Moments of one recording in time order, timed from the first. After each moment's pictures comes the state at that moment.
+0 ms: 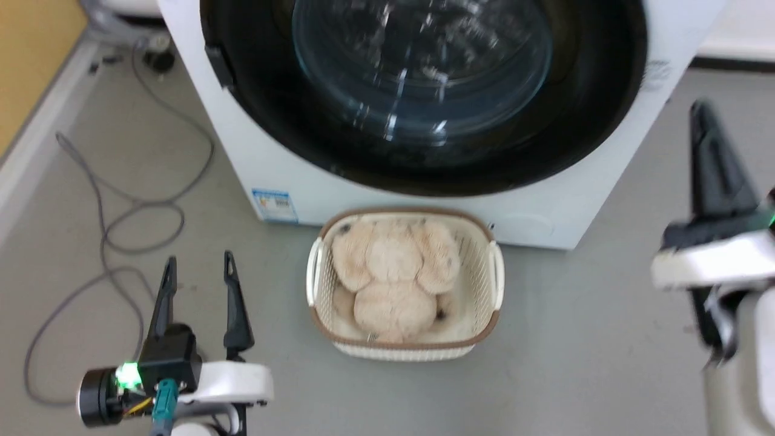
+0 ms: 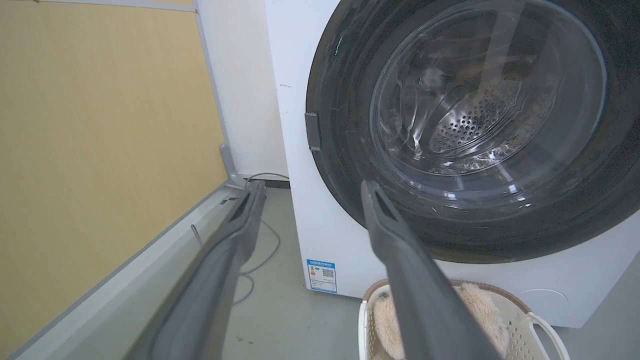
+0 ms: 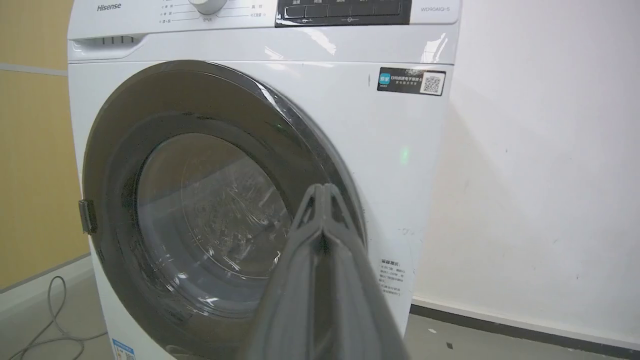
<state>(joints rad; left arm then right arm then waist) -0.07 0.07 -0.05 0.03 -0.03 0.21 -0.26 -0.44 -0.13 -0.11 0.14 0.04 0.13 -0.26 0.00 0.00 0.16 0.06</state>
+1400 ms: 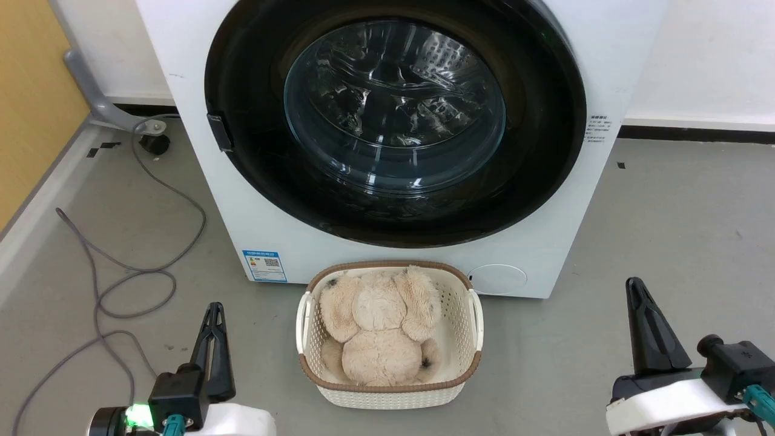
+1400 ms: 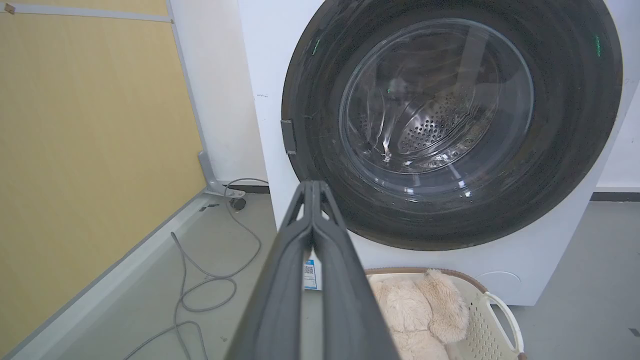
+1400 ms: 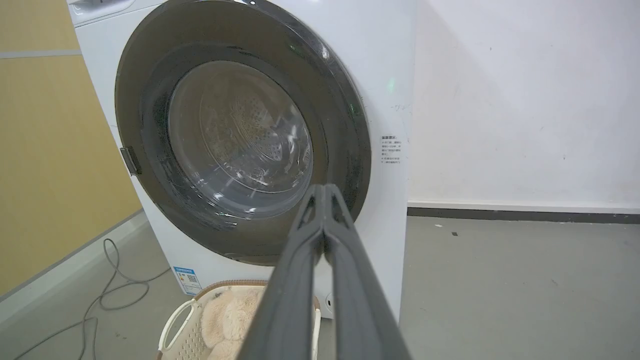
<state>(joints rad) 0.05 0.07 -0.05 0.02 -0.02 0.16 -0.23 -0.02 -0.06 -0.03 0.07 0.15 0.13 -0.23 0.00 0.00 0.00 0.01</state>
